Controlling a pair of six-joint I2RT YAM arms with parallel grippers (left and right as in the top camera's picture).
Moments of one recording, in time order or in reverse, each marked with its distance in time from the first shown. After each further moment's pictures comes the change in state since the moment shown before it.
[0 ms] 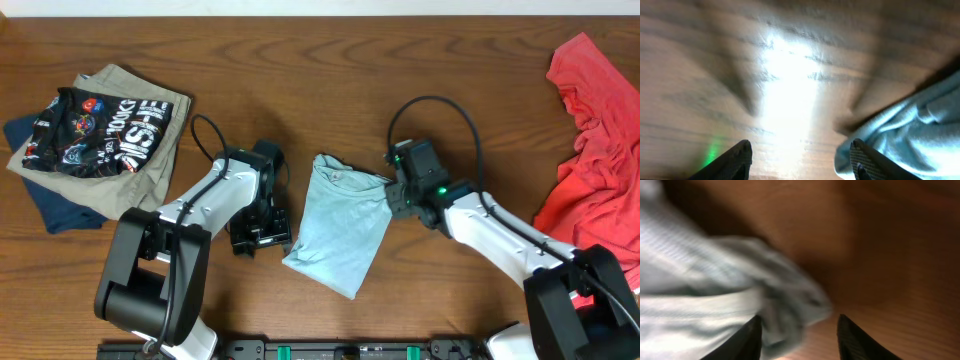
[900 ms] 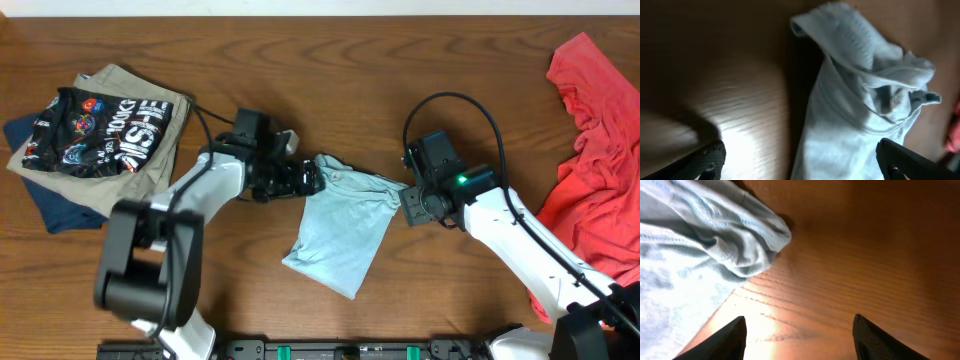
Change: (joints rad) left arm 0.094 0.054 0.010 0.583 0.378 0.236; right arm -0.013 -0.116 0.125 -0.434 0.034 -0.001
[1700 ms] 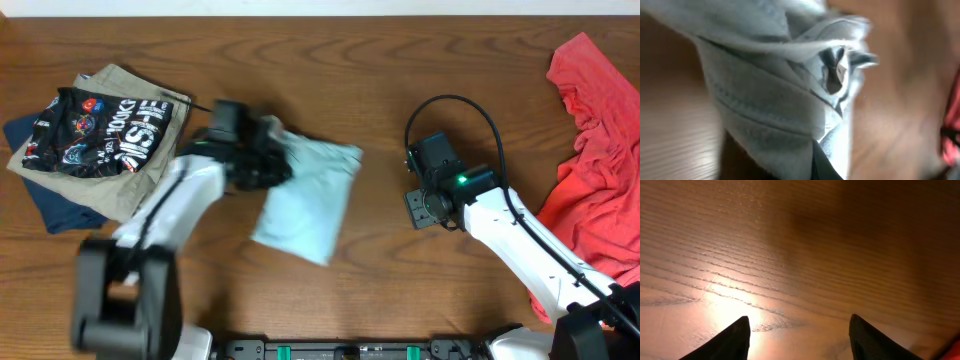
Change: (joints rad) left arm 0.097 -0.184 0.014 -0.059 -0.084 0.037; right arm 0.000 0.000 0.000 -0.036 0.044 0.000
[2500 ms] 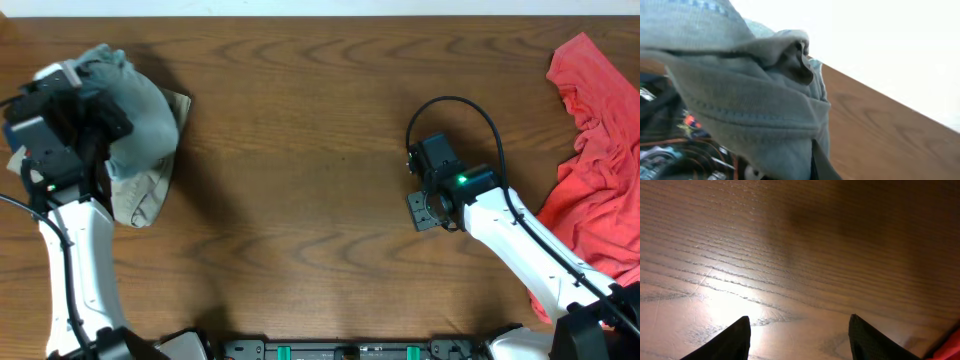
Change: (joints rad) left arm 0.587 -0.268 0.015 0.397 -0.247 -0.024; right arm 0.000 0.000 0.000 -0.026 0.010 0.011
